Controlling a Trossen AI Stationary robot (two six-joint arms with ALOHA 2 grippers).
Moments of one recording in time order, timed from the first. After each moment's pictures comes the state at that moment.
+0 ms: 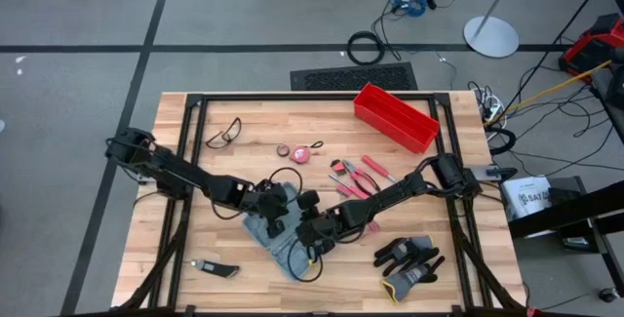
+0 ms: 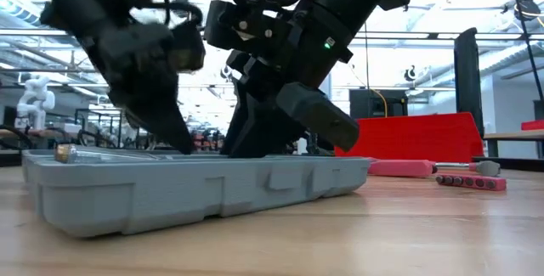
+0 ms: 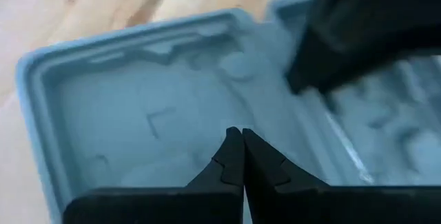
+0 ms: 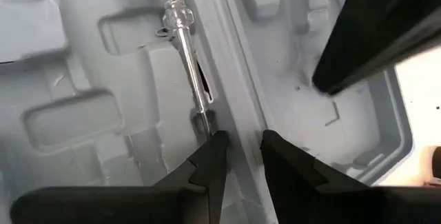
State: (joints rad) left arm -0.28 1.53 0.68 -0.03 -0.15 -0.65; right arm 0.32 2.15 1.47 -0.32 0.36 -0.28
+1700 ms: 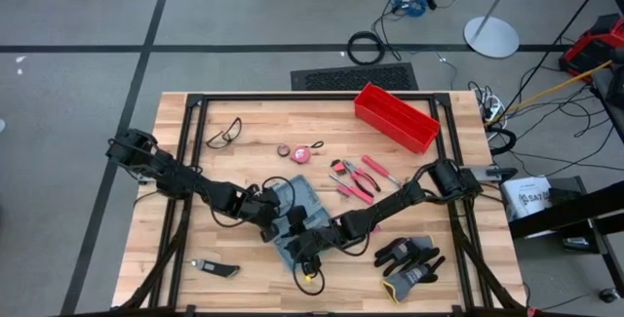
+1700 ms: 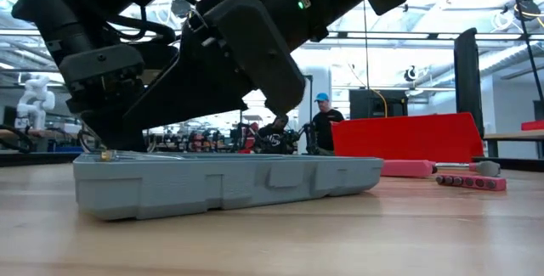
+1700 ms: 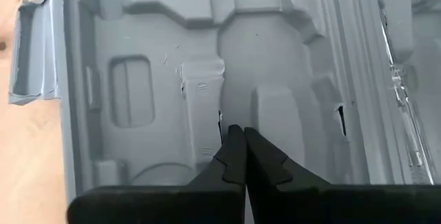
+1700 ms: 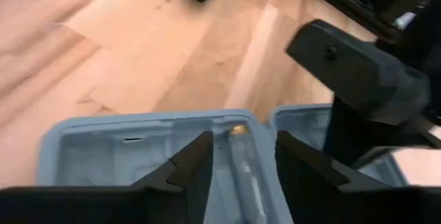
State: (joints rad) left arm -0.35 1.56 0.68 -0.21 -0.20 -0.83; right arm 0.38 2.19 1.47 0.10 0.28 -0.28
